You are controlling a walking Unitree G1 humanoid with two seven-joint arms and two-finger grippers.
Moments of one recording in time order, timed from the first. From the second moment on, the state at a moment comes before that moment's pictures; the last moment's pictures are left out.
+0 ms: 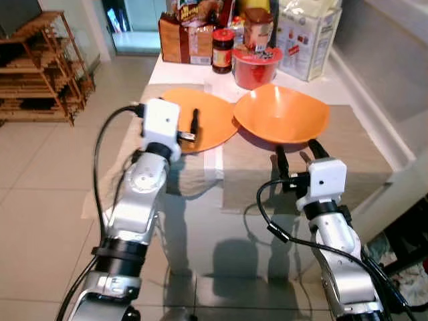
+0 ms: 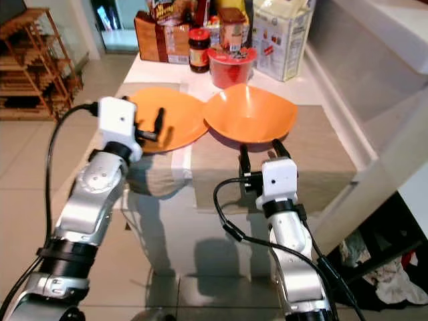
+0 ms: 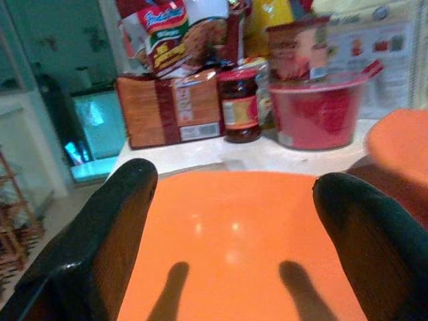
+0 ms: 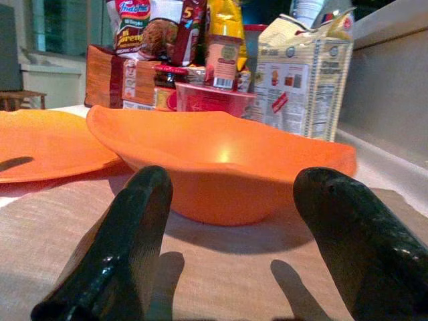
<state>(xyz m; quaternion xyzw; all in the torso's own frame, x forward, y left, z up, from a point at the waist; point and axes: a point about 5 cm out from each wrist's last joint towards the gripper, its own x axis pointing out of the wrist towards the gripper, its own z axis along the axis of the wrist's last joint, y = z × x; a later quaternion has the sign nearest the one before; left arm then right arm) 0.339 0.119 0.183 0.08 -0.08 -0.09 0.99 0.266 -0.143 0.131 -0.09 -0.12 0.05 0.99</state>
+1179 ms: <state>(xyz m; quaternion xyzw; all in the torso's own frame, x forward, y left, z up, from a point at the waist) 0.374 0.053 0.211 -0.20 0.16 -0.24 0.94 0.248 -0.155 0.127 -0.10 -0.11 0.03 0.99</state>
